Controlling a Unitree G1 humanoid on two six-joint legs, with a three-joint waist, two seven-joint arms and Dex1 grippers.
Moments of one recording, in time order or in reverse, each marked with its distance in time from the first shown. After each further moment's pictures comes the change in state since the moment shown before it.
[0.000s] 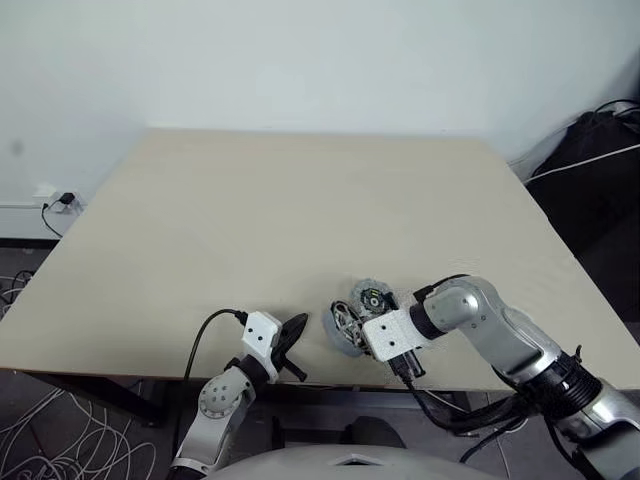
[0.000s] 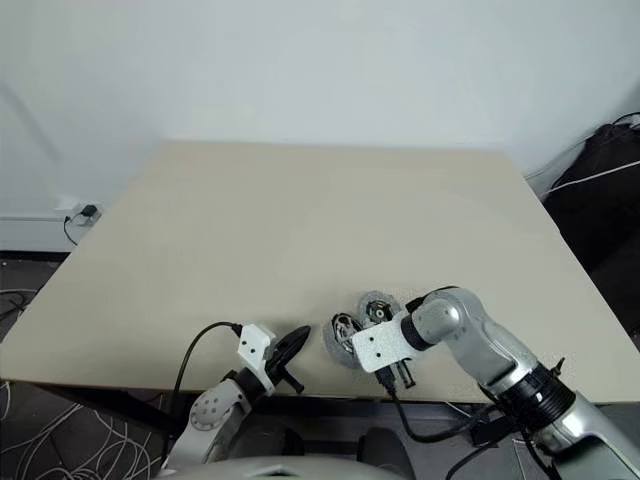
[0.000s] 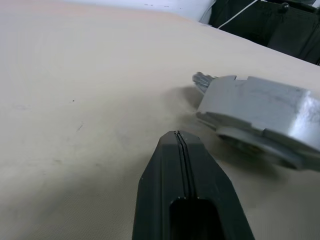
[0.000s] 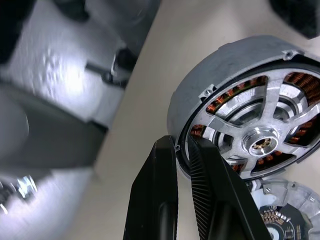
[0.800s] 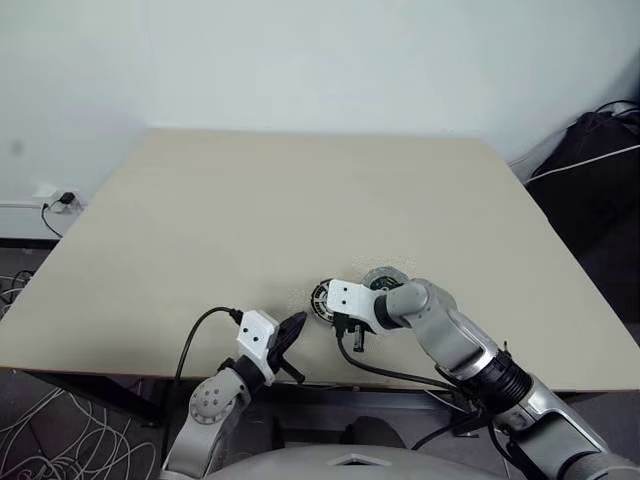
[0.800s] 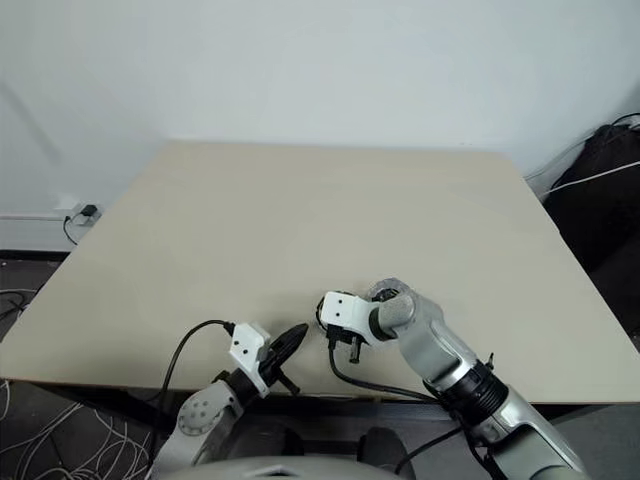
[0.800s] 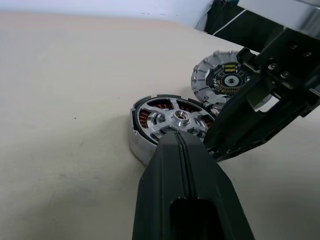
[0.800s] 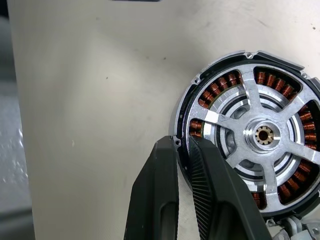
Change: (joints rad) left arm 0.083 0.054 -0.008 -0.240 0.002 0.123 0.018; right arm -0.103 0.259 0.063 0.112 -0.015 0.487 -0.276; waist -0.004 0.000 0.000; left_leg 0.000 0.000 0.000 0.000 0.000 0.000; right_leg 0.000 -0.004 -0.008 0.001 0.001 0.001
